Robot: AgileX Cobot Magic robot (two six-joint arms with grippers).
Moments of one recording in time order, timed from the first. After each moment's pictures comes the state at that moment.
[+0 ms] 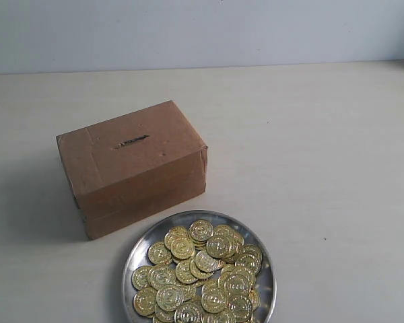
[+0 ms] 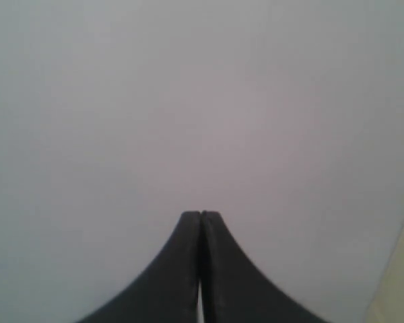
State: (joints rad) left arm 0.05 0.00 -0.31 -0.58 0.22 1.96; right arm -0.03 0.00 -0.54 -0.10 -0.07 0.18
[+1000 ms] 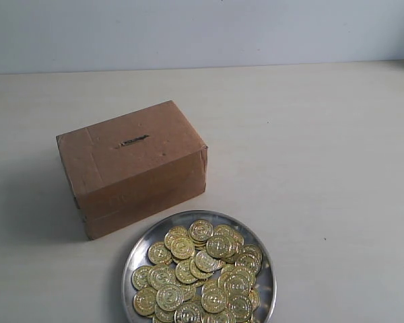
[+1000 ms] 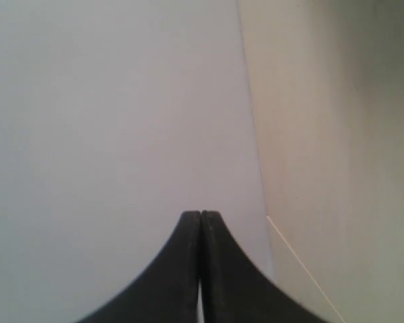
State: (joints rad) left arm 0.03 0.01 0.00 -0.18 0.29 1.96; right arm -0.03 0.00 0.00 -0.15 -0.06 0.18
